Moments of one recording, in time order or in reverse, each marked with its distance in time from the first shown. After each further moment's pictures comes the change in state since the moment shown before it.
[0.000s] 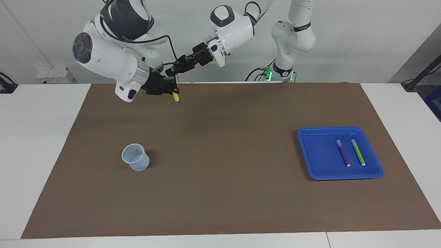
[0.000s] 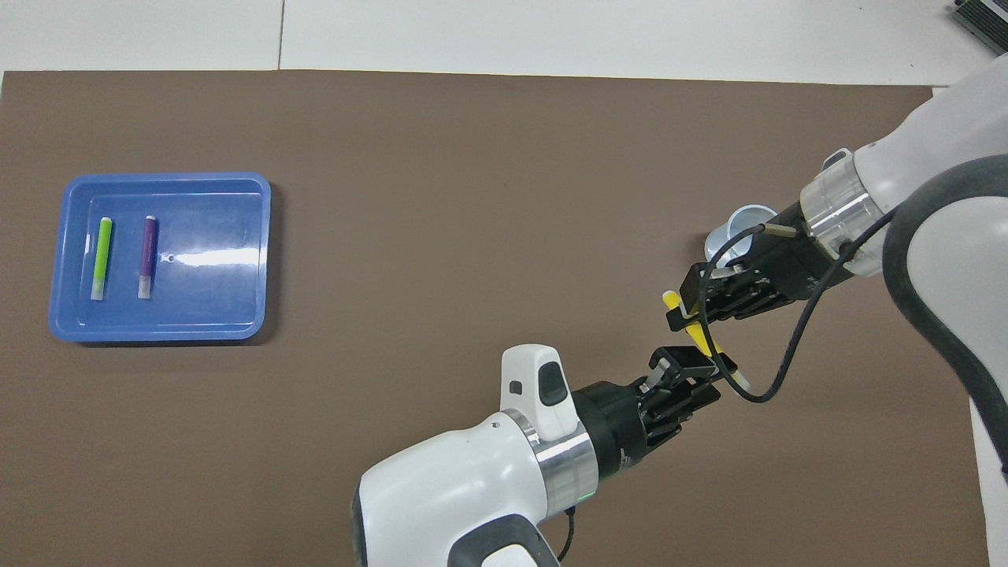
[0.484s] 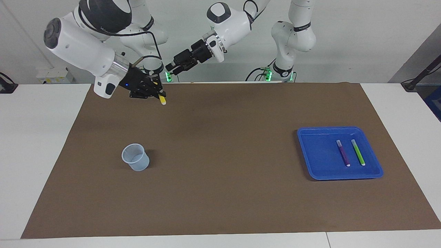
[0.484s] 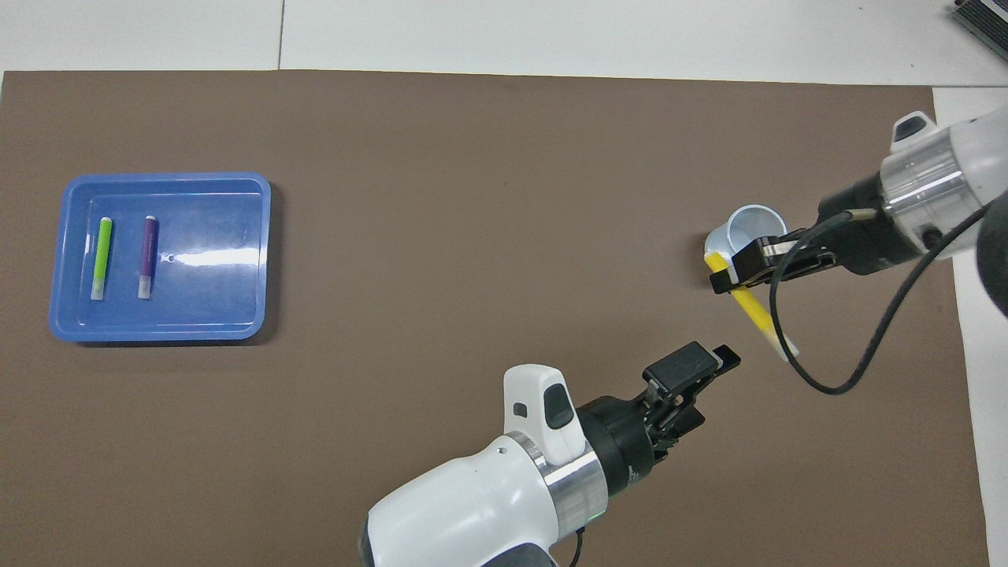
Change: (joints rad) left arm -0.001 0.000 -0.038 0.002 -0.001 0.094 -0.001; right arm -0.097 -0.031 -0.004 0.004 -0.001 0.118 -0.258
